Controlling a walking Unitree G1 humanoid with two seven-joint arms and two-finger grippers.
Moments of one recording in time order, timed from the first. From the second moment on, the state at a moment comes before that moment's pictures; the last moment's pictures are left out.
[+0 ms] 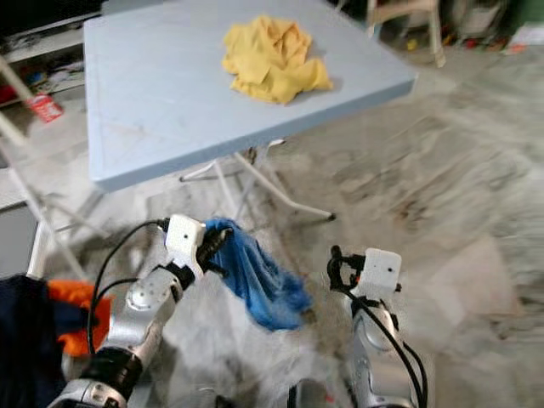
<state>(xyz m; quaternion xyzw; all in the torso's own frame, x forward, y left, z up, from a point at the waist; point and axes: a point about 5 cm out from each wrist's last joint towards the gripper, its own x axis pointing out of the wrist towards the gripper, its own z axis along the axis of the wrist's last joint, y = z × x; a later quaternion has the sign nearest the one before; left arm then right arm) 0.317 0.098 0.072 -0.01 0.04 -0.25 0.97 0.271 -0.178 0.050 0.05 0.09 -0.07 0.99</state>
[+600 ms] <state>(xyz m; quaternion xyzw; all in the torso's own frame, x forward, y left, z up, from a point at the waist) 0.321 0.101 0.064 -0.02 0.05 -0.23 0.97 0.276 -0.173 0.053 0.04 0.09 -0.06 0.99</state>
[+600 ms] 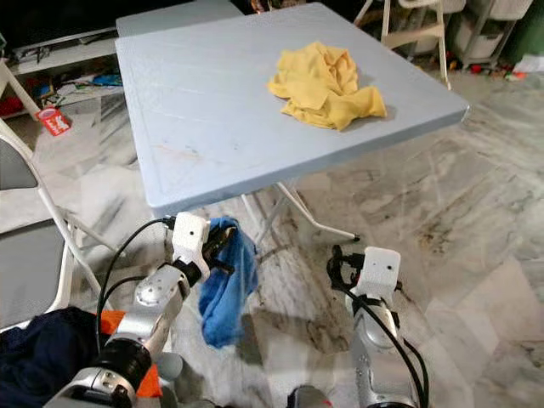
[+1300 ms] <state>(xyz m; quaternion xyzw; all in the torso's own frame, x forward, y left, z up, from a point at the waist) 0.313 0.107 0.051 -0.03 0.06 -0.20 0.98 0.280 -0.159 0.056 0.02 0.09 0.00 1.00</state>
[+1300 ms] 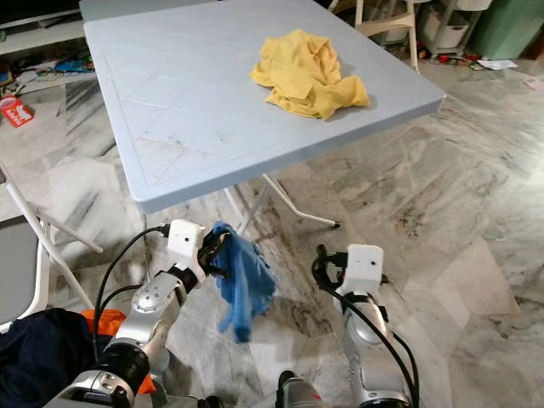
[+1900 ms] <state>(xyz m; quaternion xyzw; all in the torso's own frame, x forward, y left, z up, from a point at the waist) 0.315 0.095 0.055 -0.03 0.06 -0.24 0.97 0.272 -0.165 0.051 0.02 0.09 -0.02 1.00</state>
